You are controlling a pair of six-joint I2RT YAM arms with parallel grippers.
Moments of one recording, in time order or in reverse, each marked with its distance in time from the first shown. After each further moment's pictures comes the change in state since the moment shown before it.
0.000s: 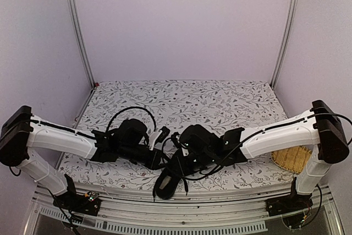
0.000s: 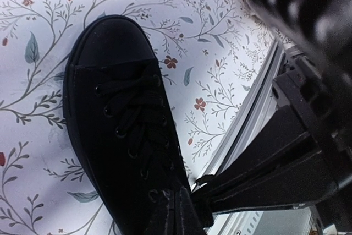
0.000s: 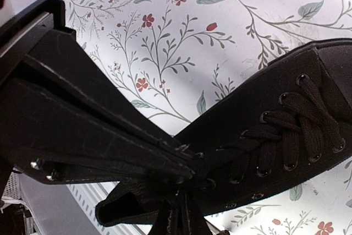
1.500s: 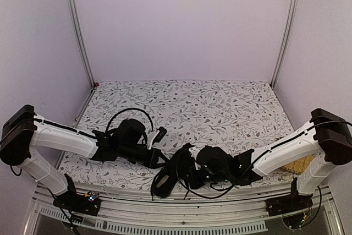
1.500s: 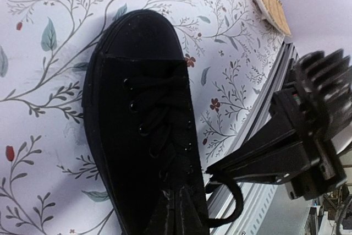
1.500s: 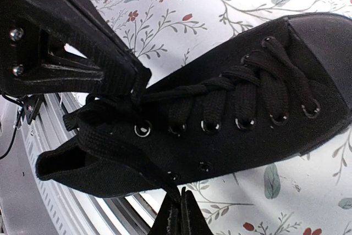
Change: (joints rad) left arm 0.044 0.025 -0.016 0.012 0.027 -0.016; right arm 0.058 -0.046 -0.340 0.426 0.150 -0.058
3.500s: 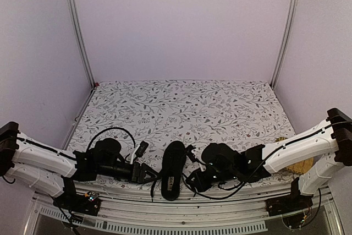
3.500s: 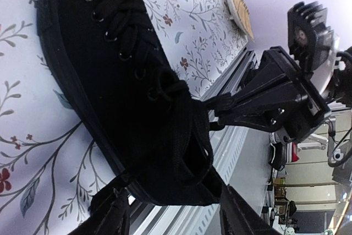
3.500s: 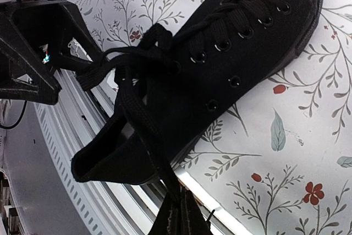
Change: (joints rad) left arm -0.074 -0.285 -0.376 0.280 0.015 -0.329; right arm 0.006 -0.151 -0.007 -0.205 -0.103 -0.007
